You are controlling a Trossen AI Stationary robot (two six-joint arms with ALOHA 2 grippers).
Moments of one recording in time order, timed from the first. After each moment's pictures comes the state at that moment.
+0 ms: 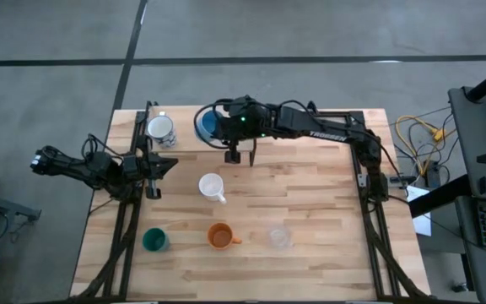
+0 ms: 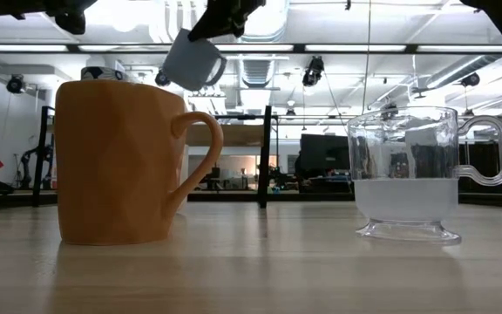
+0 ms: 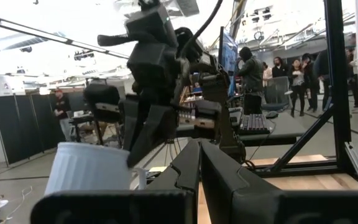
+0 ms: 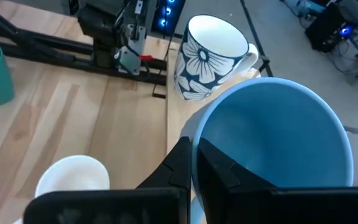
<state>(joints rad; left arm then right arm) -0.25 0.36 0.33 0.27 -0.42 0.27 -0.16 2.02 2.08 -0.61 -0.01 -0.34</state>
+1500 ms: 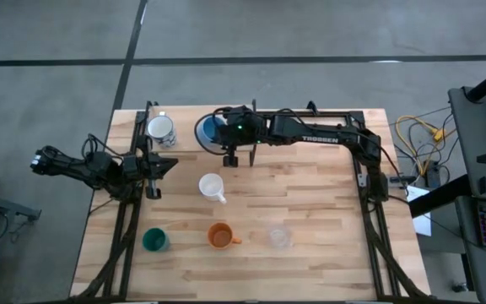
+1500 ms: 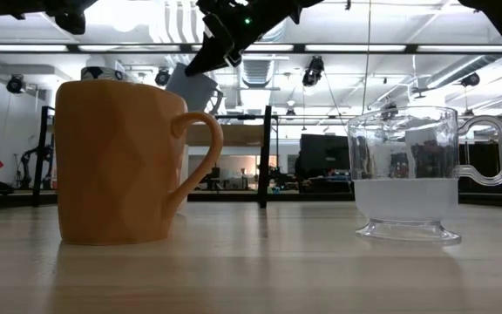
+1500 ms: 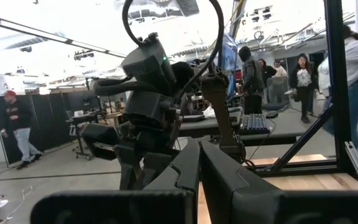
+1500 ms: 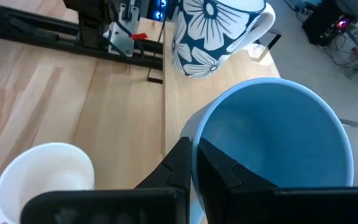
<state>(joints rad) -0.25 0.36 0.33 0.27 -0.42 0.27 -0.18 2.02 1.87 -0.41 0.00 -0.34</state>
